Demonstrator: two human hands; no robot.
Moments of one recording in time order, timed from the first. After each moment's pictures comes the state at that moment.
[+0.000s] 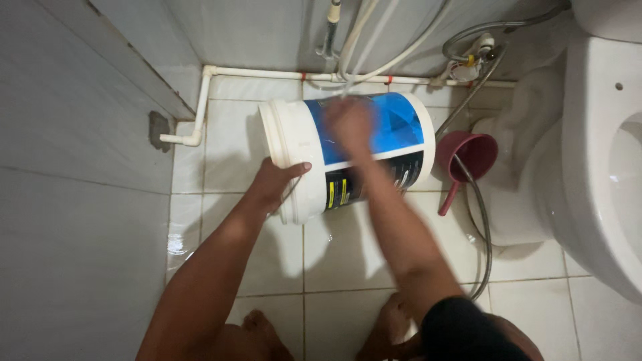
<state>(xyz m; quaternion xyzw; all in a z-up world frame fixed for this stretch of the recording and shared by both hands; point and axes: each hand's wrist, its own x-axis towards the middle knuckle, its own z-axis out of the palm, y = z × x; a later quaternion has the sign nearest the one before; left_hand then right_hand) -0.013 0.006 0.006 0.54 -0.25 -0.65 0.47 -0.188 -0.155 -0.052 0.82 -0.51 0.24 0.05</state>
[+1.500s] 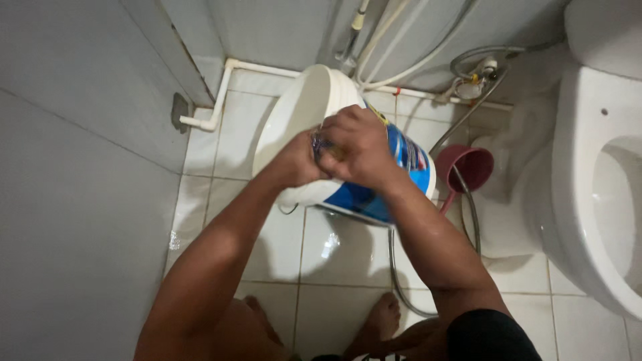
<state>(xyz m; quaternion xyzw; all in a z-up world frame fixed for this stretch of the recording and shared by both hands) -0.021 0.013 0.112 0.53 -0.63 -0.46 0.34 -0.225 -0.062 0.114 0.87 -0.19 0.42 -0.15</state>
